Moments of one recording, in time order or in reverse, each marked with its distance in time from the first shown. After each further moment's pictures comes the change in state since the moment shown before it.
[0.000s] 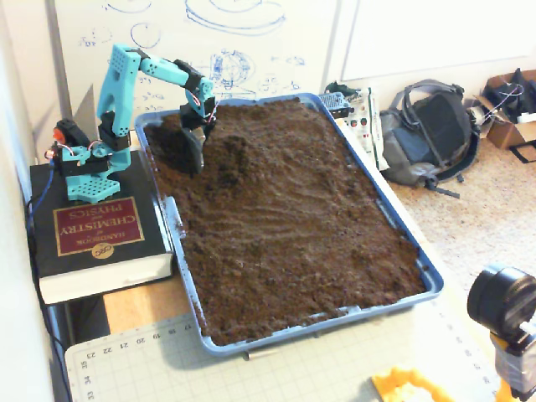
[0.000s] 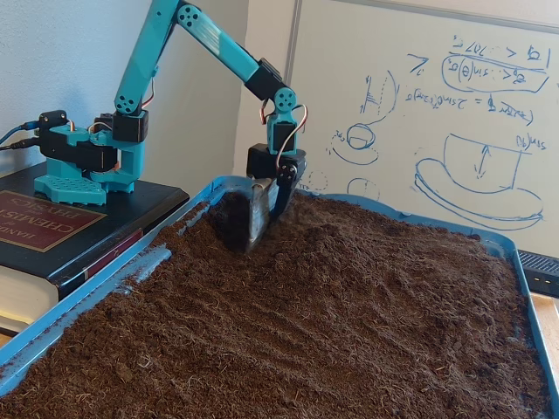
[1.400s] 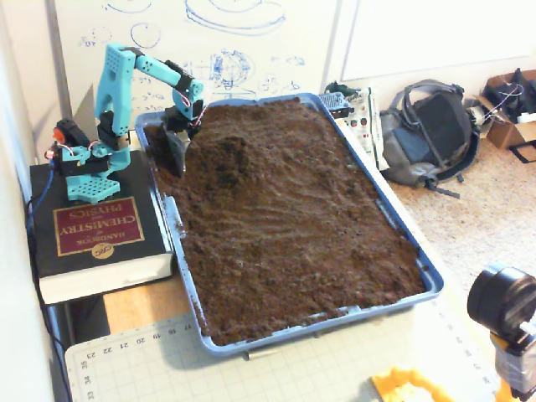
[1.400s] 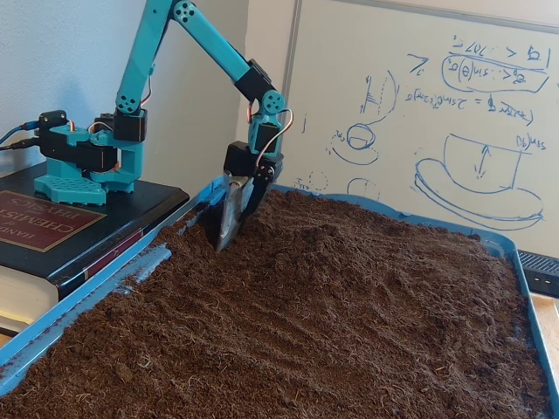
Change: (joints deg) arm -4.3 -0.8 7.6 4.3 -0.1
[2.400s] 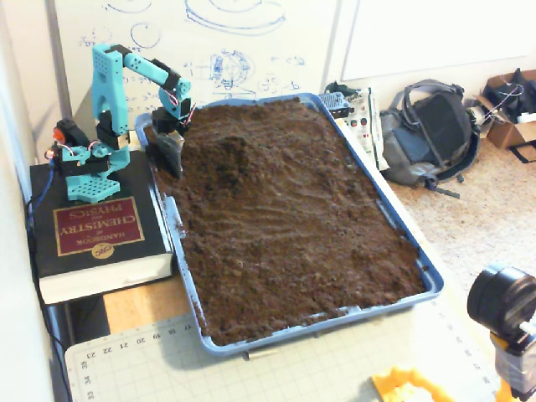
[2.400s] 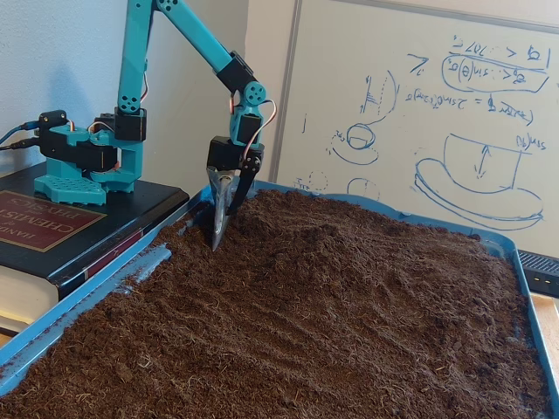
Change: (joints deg) arm -4.0 11.1 13.2 0.5 -9.1
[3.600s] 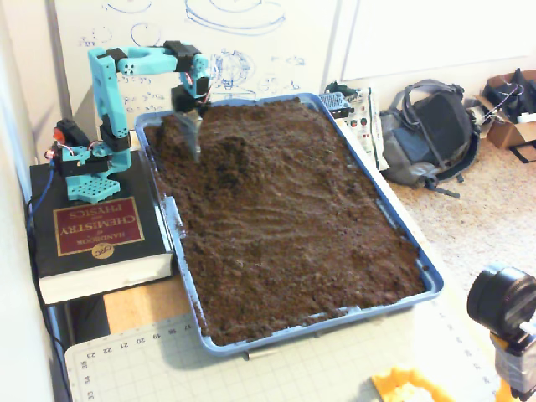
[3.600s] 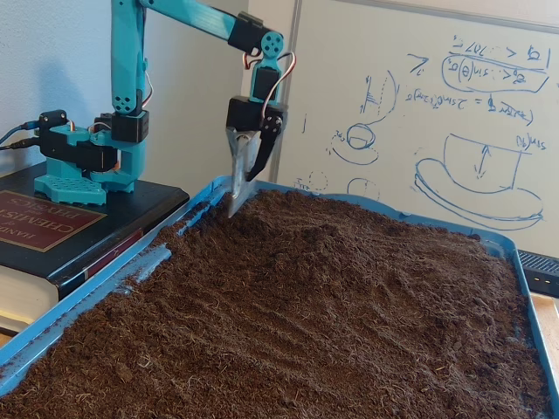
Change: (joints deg) arm 8.9 7.2 -16.5 23.9 -3.5
